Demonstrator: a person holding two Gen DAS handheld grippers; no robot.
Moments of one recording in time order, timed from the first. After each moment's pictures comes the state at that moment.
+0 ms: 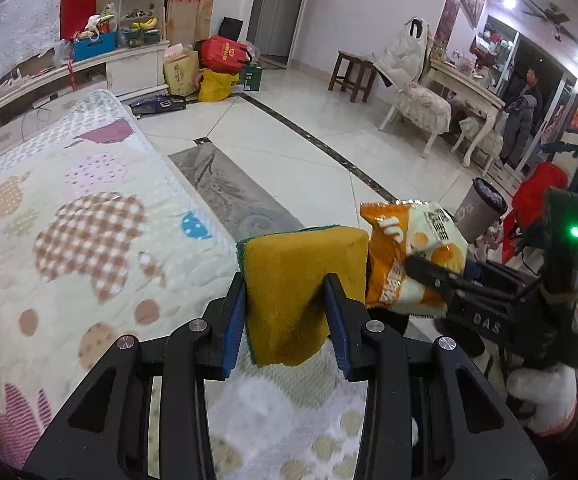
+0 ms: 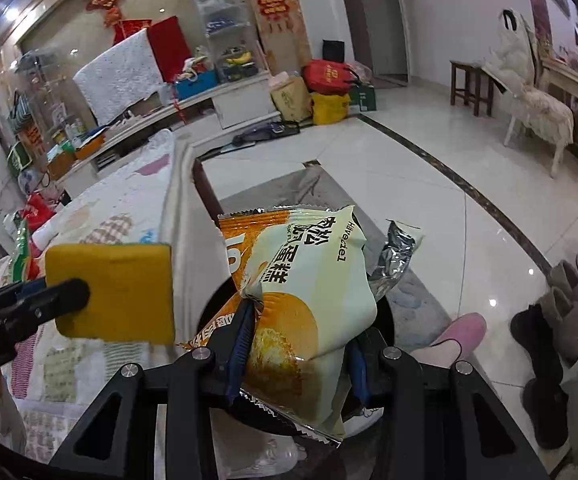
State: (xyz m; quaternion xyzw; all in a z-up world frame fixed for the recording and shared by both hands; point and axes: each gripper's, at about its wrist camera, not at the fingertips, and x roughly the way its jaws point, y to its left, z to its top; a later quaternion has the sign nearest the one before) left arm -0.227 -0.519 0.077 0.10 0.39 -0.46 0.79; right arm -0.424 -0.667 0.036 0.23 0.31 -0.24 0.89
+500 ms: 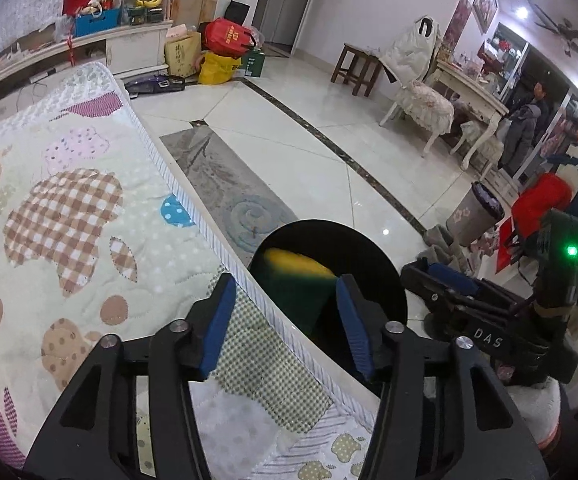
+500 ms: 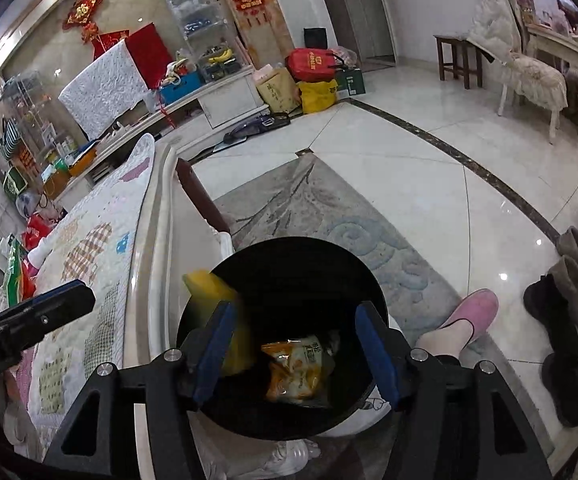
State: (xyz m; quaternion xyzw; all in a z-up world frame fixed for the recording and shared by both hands) left arm -0.218 -0.532 0.058 0.08 0.42 -0.46 0.78; right arm -0.429 -0.687 0.015 0.28 0.31 -0.23 0.88
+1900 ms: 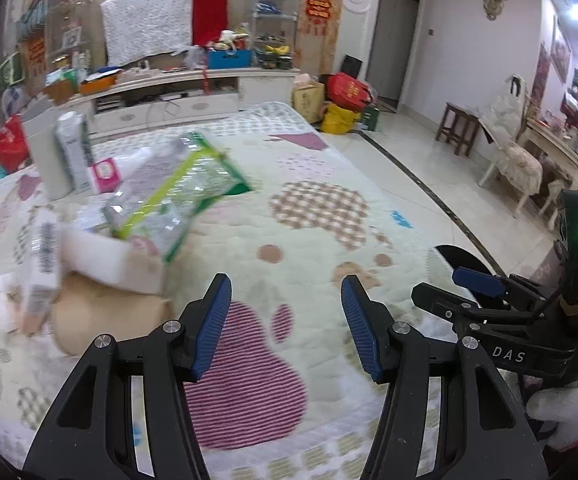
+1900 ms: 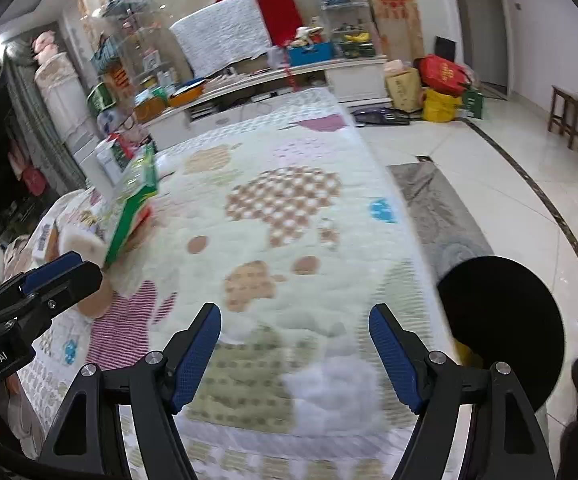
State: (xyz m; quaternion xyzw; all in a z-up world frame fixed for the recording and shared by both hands) left arm -0.208 -0.313 0.092 0.05 0.35 -0.27 0.89; right arm -0.308 -0.508 0.064 0.18 0.34 -0.07 0.92
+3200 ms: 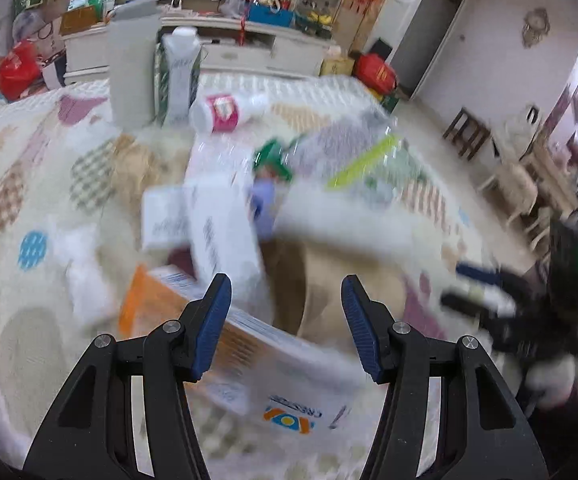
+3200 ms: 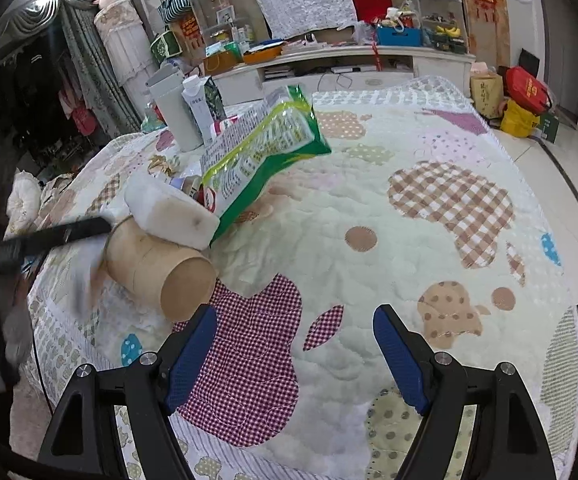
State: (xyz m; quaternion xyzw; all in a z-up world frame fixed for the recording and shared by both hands) left arm -0.129 -0.142 0.076 -0.01 0.45 -0.28 0.85; right arm -0.229 -0.399 0.063 0.12 0.38 0.04 0.92
